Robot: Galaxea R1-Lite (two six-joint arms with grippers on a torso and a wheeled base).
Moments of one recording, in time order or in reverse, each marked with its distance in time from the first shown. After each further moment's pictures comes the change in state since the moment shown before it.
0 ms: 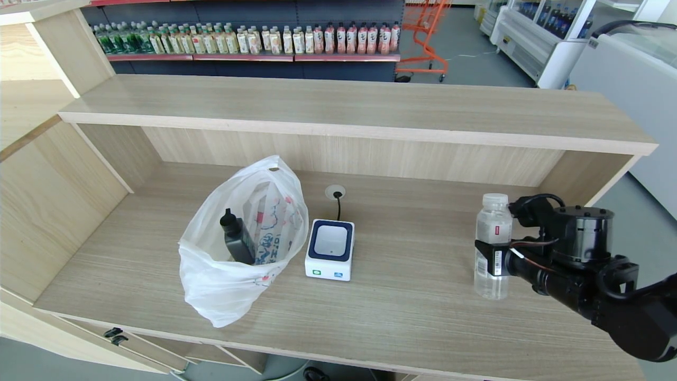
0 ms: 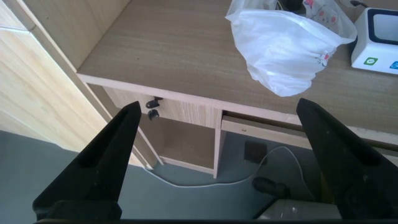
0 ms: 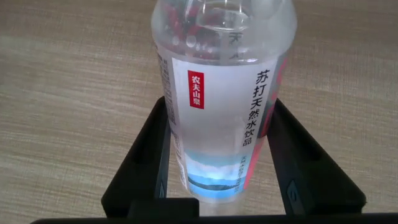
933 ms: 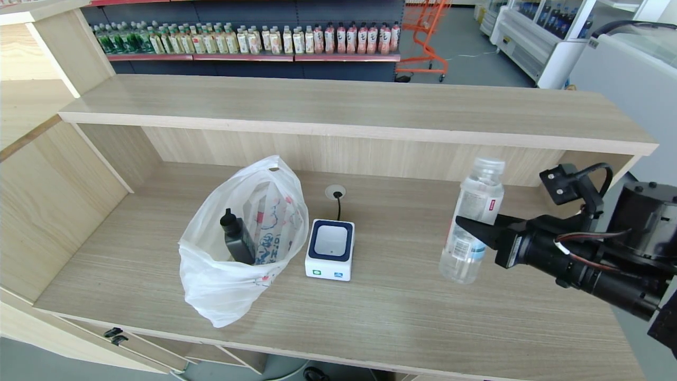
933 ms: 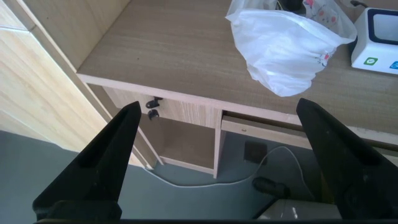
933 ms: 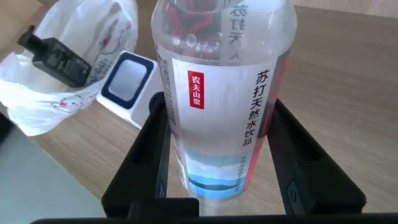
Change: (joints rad) left arm 0.000 0.000 0.000 0.000 0.000 0.000; right arm 0.085 -0.245 0.033 -0.040 0.428 0.110
